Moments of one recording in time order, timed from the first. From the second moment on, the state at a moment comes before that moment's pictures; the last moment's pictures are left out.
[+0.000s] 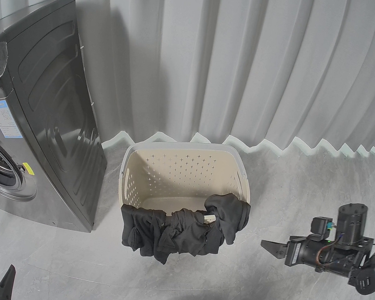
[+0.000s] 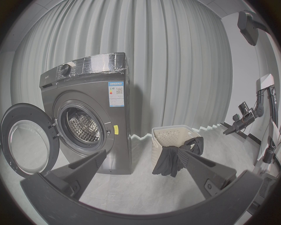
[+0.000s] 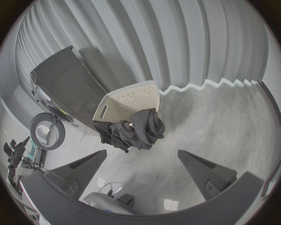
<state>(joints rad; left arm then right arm) 0.00 0.02 -0.02 0.00 -0.02 -0.01 0.39 1.69 -0.32 -0.84 0.09 0.24</state>
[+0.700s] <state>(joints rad) 0.00 0.02 -0.02 0.00 -0.02 -0.02 0.50 2.09 -0.58 -0.95 0.00 0.32</state>
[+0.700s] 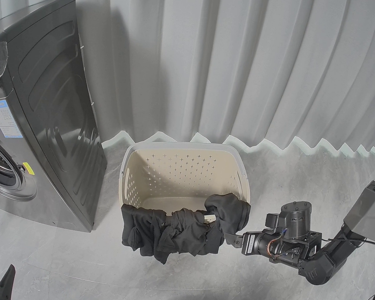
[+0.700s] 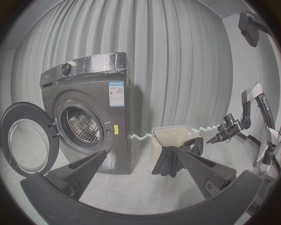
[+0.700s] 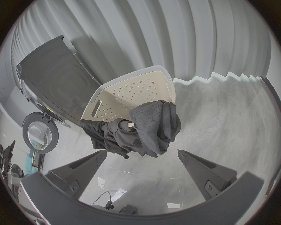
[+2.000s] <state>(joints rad) 0.00 0.02 -0.02 0.00 -0.02 -0.03 0.46 2.38 -0.85 -1.06 -0.05 0.34</state>
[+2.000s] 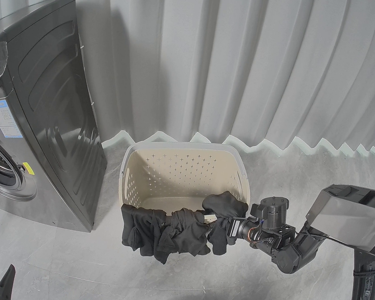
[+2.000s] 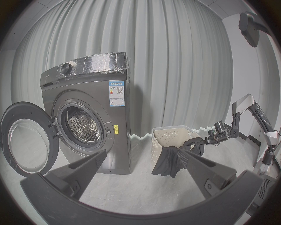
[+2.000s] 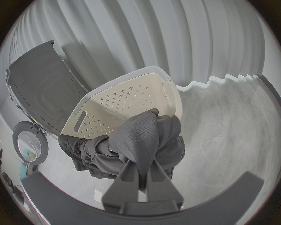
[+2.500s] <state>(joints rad) 0.00 0.02 -0.02 0.00 -0.02 -0.03 0.49 2.22 -0.71 -1.13 -0.05 0.33</state>
